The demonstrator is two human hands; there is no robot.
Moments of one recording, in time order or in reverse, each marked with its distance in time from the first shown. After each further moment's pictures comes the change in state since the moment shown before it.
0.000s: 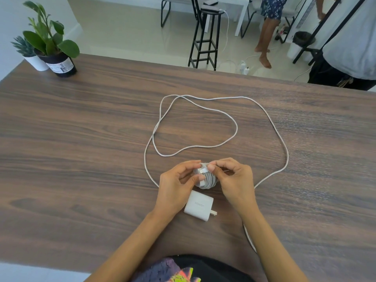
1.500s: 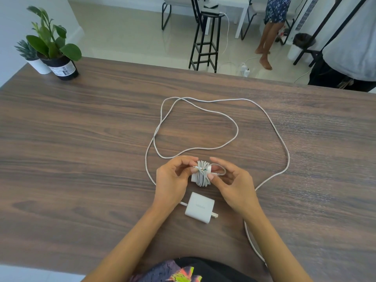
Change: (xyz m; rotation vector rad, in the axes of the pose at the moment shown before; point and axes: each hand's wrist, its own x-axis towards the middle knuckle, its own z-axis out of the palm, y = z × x) left_hand 0.016 0.011 -0.005 0.035 0.101 -0.001; right_hand -0.004 0.009 -0.006 -0.042 -0.140 -0.010
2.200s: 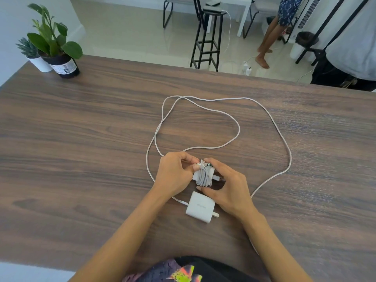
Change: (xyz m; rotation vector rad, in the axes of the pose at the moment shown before) left_hand 0.019 0.018 -0.005 0.446 -0.130 -0.095; right_hand 0.002 0.014 0.009 -0.331 -0.024 -0.319
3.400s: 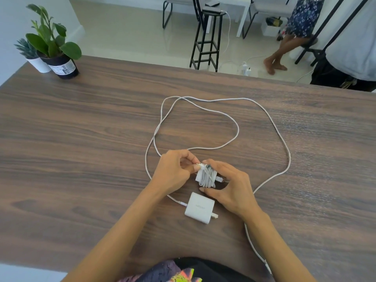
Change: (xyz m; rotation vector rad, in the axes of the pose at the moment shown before) left_hand 0.005 0.005 -0.009 0.065 -0.117 0.045; right_hand 0.003 0.000 -0.011 -0.005 -0.044 -0.013
